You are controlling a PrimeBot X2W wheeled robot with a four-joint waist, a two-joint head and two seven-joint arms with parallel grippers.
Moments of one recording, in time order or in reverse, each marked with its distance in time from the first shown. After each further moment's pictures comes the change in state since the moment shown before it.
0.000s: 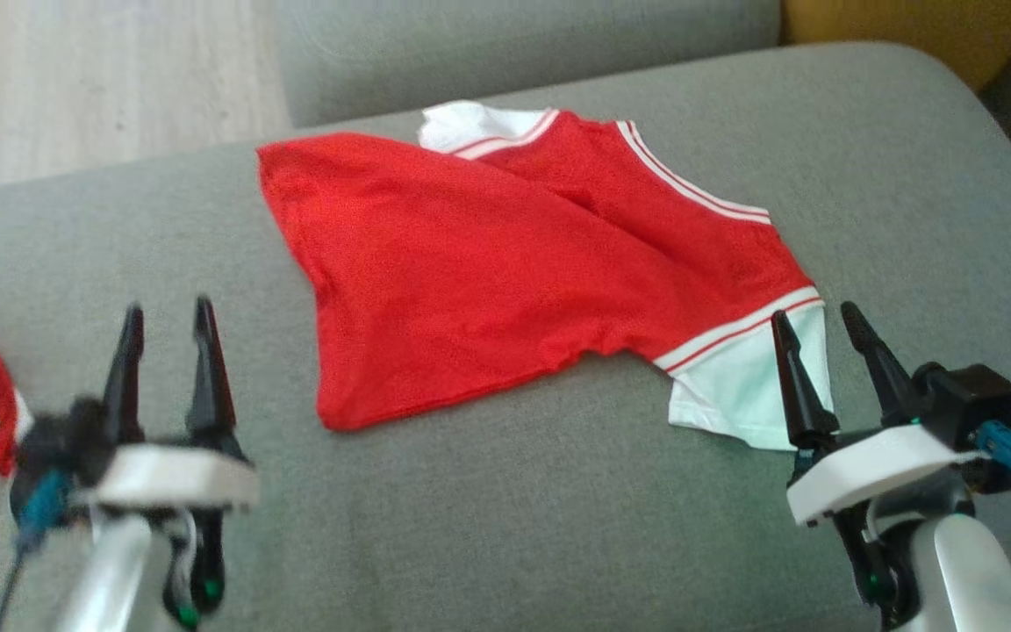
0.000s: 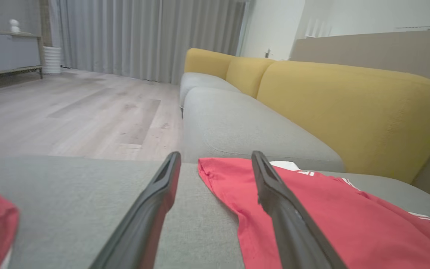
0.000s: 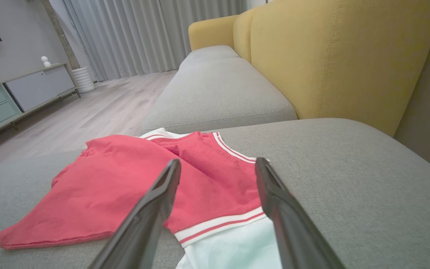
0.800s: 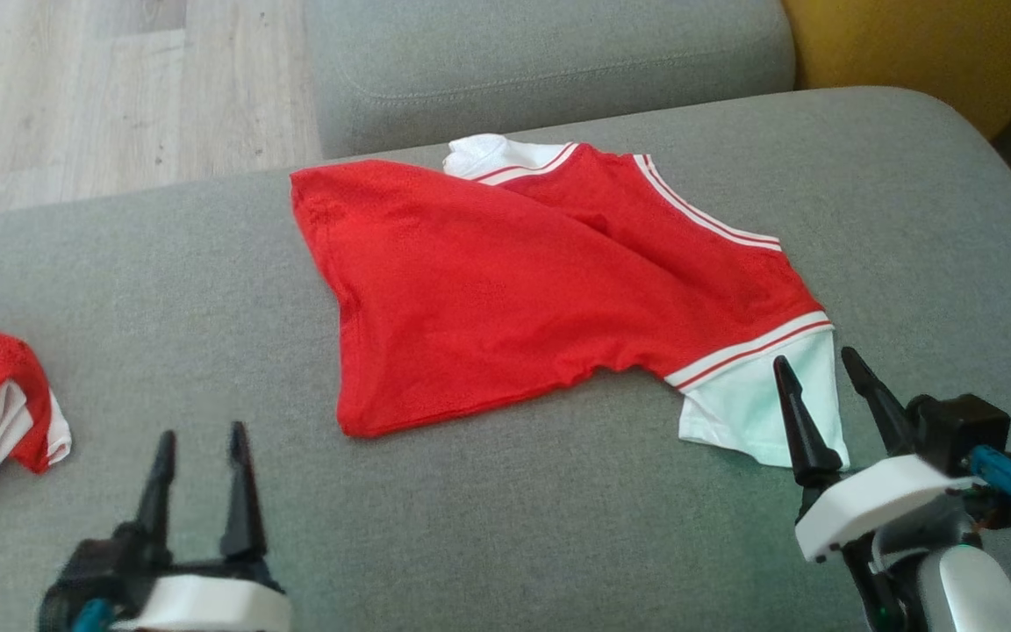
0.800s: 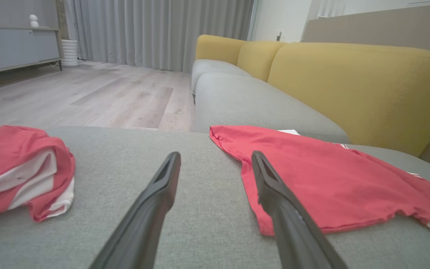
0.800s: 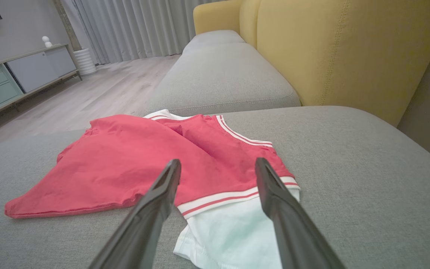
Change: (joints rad) left arm 0.342 -0.034 0.039 -0.251 0.109 0.091 0.026; right arm 0.062 -0.027 0.000 0.014 -0.014 0.000 0.051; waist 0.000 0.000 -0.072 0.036
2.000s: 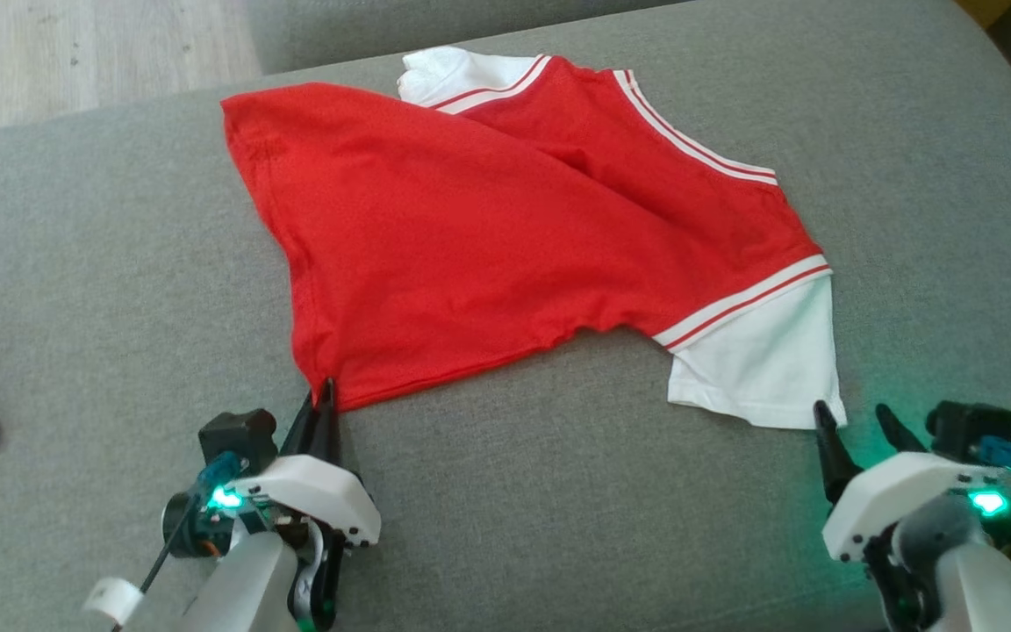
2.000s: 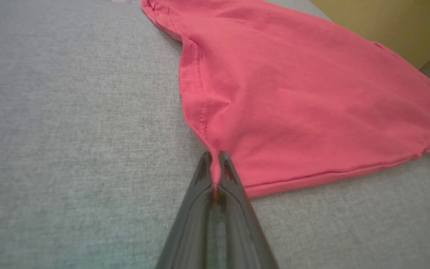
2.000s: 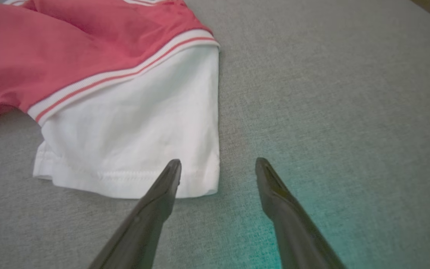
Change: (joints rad) left arm -0.383 -0.164 -0.140 0.543 -0.050 -0.058 0.118; right arm -0.072 0.034 -0.158 0.252 -0.012 0.000 0.108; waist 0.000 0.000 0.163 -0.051
